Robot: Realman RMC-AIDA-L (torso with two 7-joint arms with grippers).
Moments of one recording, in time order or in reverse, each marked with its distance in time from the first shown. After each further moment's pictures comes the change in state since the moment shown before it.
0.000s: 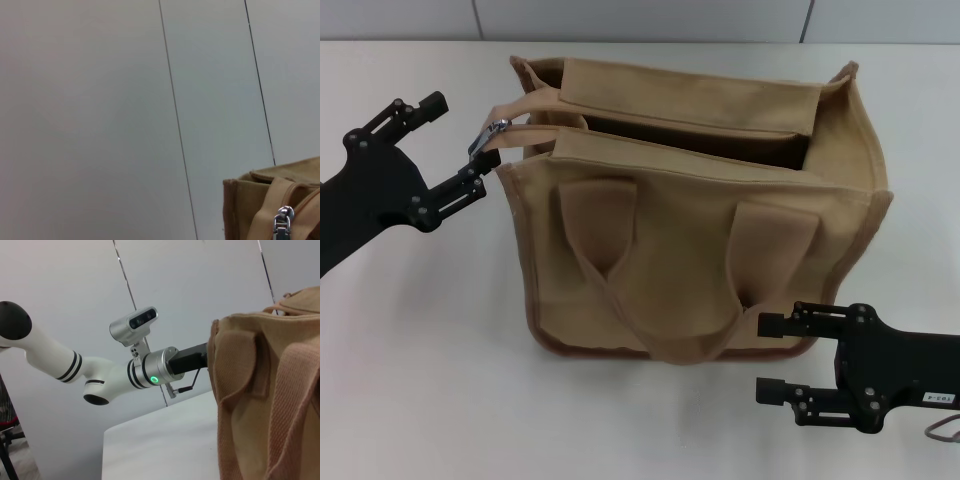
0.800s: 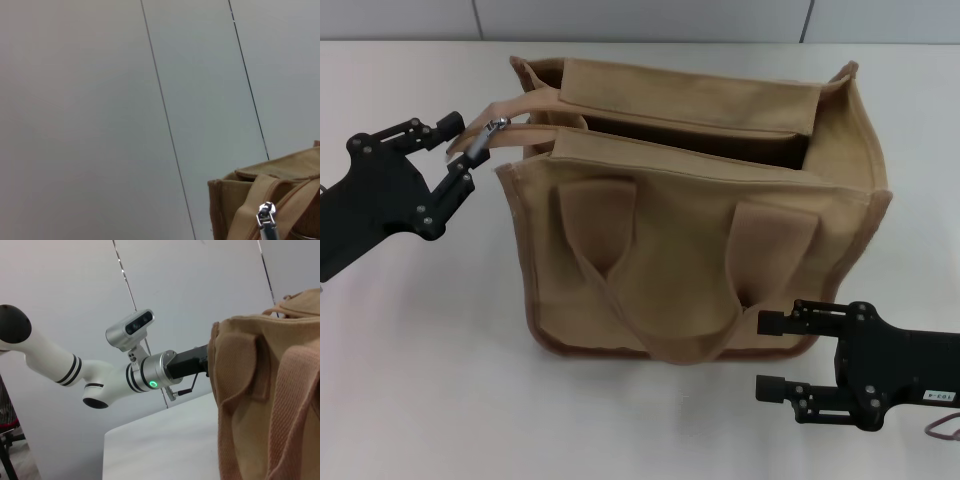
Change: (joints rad) left arm 0.007 -0.004 0.007 0.000 0.003 0.013 0.070; right arm 0.003 0.000 0.002 0.000 0.004 -0.004 0.005
